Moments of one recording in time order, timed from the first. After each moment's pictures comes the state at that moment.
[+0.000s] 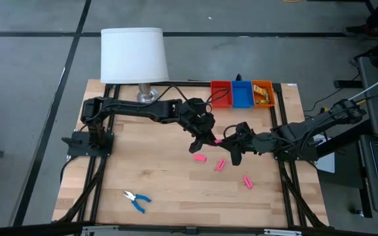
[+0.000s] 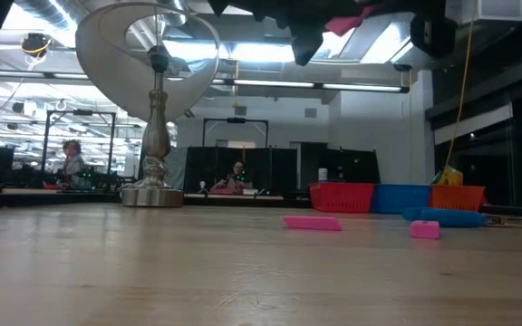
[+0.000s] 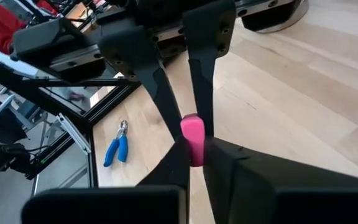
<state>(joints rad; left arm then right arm) 0.08 1.85 1.56 -0.23 0.45 -0.09 0.40 1.10 0.83 -0.20 0.48 0.87</state>
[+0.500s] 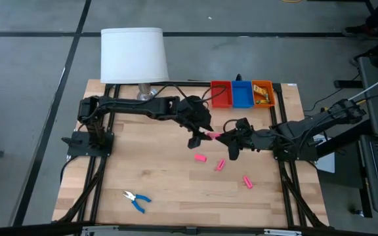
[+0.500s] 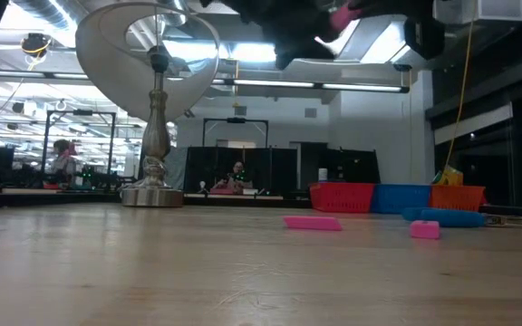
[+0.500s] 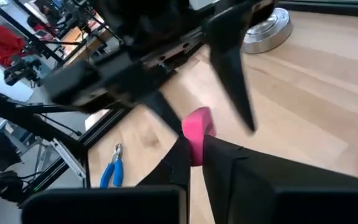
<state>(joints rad) 0.10 1.81 1.57 -0.40 0.26 0.00 0.40 1.11 0.83 -0.16 0.53 0.88</state>
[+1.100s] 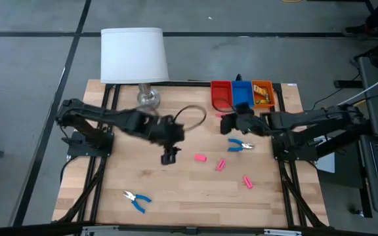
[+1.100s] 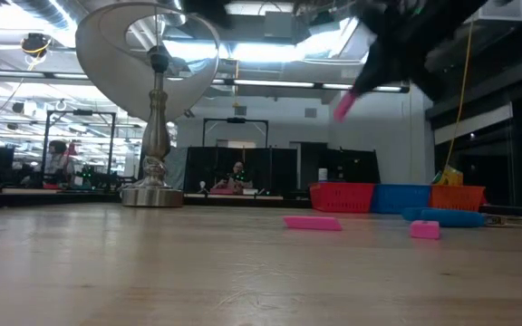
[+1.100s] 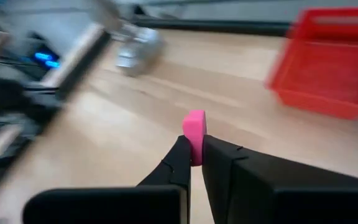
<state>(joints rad) -0.18 1.57 1.56 -0.95 -0.18 -0.26 0.09 1.16 0.83 -0.41 0.58 1.02</state>
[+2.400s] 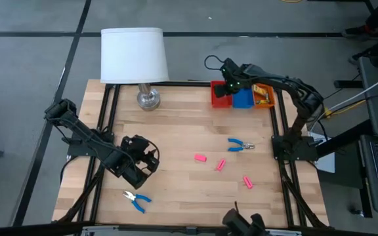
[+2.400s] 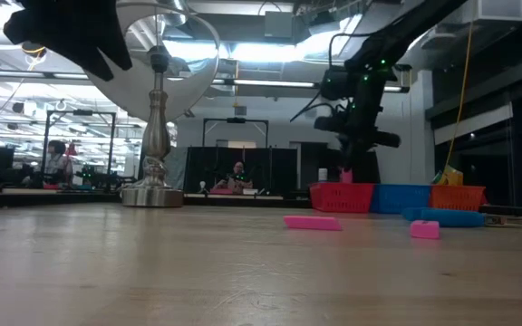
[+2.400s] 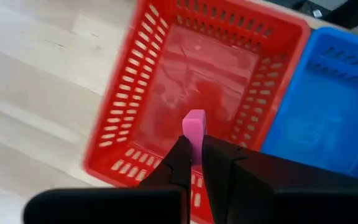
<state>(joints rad) -0.62 1.44 1.11 -1.12 -0.80 -1.60 -0.71 1.77 1.32 -0.79 0.02 0.48</state>
